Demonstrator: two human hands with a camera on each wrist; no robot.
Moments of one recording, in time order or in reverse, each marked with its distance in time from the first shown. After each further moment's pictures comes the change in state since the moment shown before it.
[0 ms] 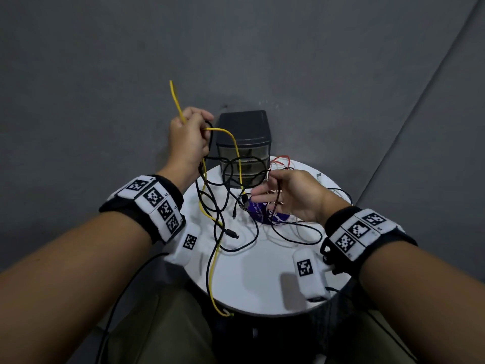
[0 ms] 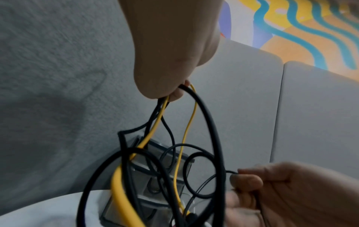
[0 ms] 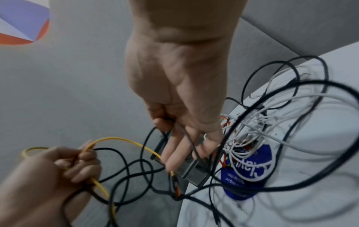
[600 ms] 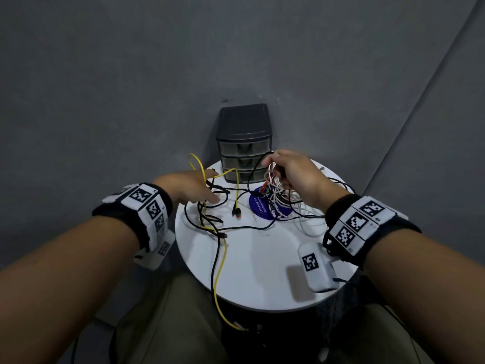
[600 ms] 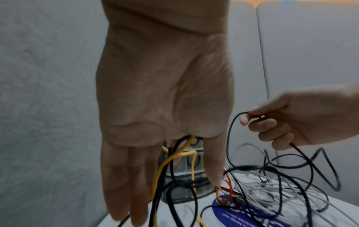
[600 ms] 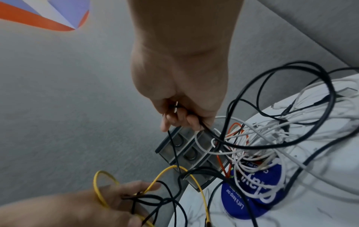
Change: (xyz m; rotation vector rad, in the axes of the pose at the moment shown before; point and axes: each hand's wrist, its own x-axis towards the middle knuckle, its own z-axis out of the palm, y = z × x) left_hand 0.009 -0.068 -0.053 1.241 -0.781 -0.373; right_hand 0.016 -0.006 -0.003 -0.349 0.220 -0.318
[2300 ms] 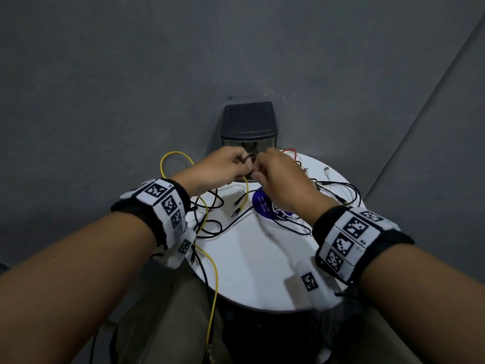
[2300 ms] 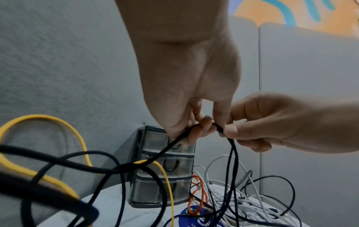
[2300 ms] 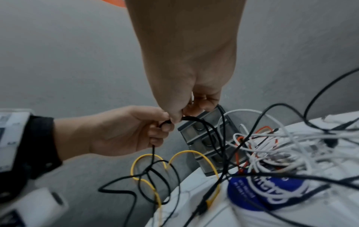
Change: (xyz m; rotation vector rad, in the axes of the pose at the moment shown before) left_hand -0.012 0.057 0.007 -0.490 0.187 0.457; right_hand -0.015 -0.010 0.033 -0.870 0.031 -0.426
